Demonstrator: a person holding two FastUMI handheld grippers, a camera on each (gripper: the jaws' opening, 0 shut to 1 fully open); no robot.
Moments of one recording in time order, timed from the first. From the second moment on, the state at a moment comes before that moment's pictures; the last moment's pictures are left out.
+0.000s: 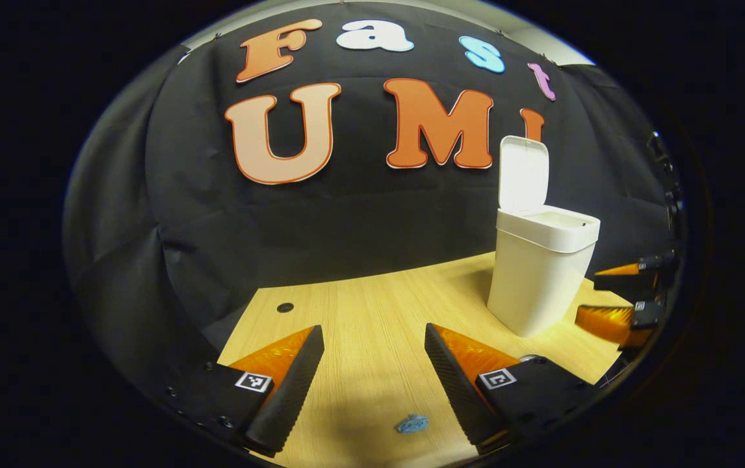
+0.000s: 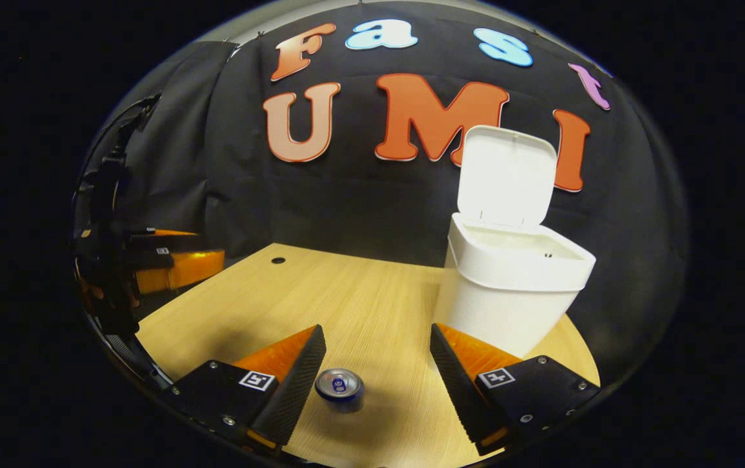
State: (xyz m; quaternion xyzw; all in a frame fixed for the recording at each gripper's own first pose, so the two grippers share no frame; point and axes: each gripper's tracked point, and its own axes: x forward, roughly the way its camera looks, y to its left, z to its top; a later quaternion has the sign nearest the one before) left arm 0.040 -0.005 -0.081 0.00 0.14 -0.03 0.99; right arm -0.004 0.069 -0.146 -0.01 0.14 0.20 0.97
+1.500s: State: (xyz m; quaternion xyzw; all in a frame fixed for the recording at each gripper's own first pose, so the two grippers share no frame) left arm 0.047 -0.011 -0.127 -0.02 0.23 -0.01 0.97; right arm -0.008 0.115 -0.264 -0.06 0.26 0.28 0.92
